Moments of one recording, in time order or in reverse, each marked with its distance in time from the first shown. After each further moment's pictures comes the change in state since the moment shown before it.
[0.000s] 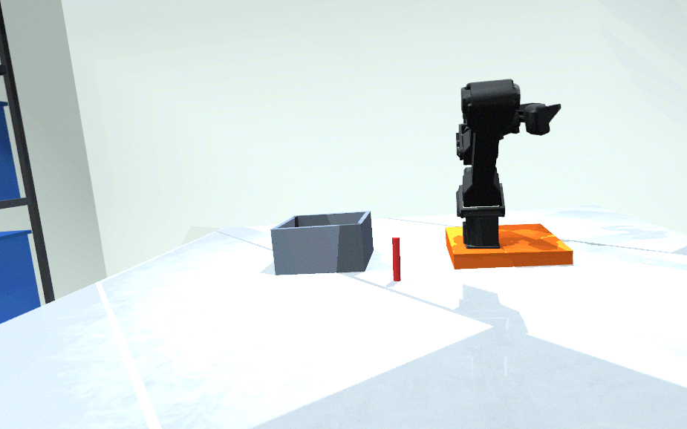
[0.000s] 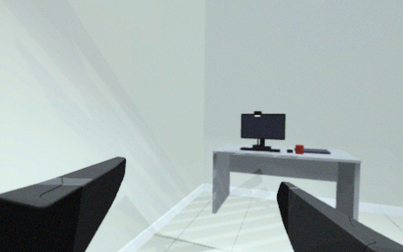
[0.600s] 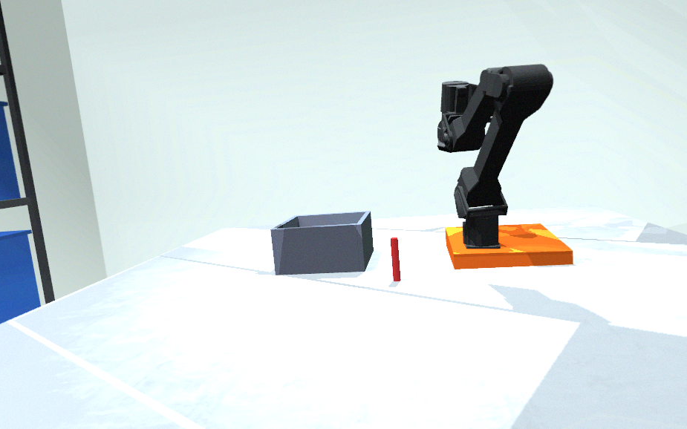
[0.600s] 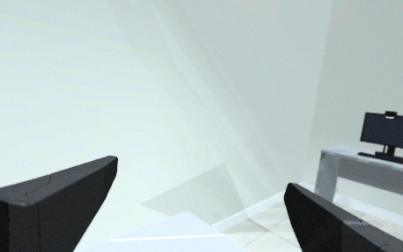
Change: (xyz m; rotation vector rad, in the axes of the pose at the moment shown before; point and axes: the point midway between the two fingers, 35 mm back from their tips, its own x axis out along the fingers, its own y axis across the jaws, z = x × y) arm -0.046 0.106 -0.004 0.009 0.137 0.434
